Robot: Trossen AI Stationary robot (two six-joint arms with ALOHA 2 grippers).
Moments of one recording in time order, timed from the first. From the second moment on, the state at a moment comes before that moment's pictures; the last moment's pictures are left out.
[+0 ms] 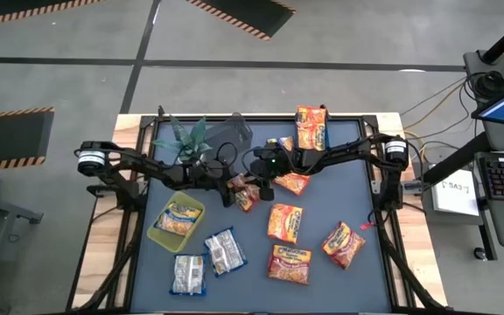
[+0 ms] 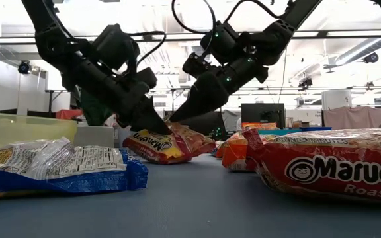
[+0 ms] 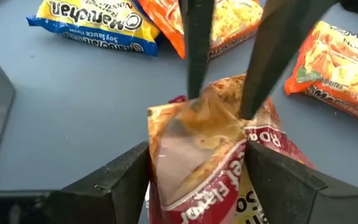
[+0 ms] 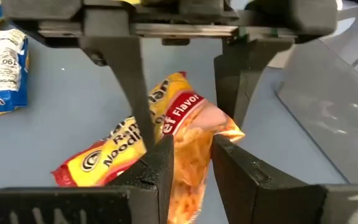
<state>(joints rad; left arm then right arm) 0.14 1.61 0.56 0.45 -0.09 -0.17 -0.21 1.89 1.09 0.22 -0.26 -0.26</state>
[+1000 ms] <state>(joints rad) 0.08 1.50 0.59 0.42 -0.12 -0.17 -0.23 1.49 0.88 0.18 -0.13 -0.20</state>
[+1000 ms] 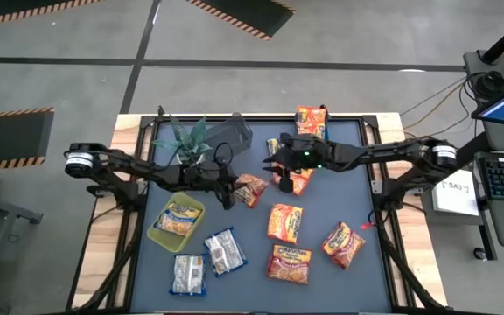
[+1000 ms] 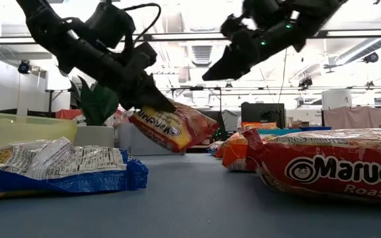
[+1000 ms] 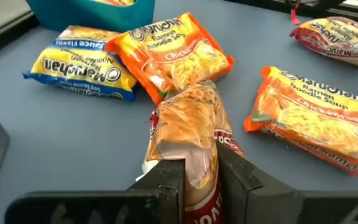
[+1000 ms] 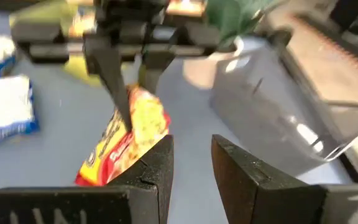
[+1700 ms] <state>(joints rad) 0.07 1.48 0.75 0.27 -0.15 -0.07 -0.26 1.34 0.65 0.45 -0.13 -0.16</state>
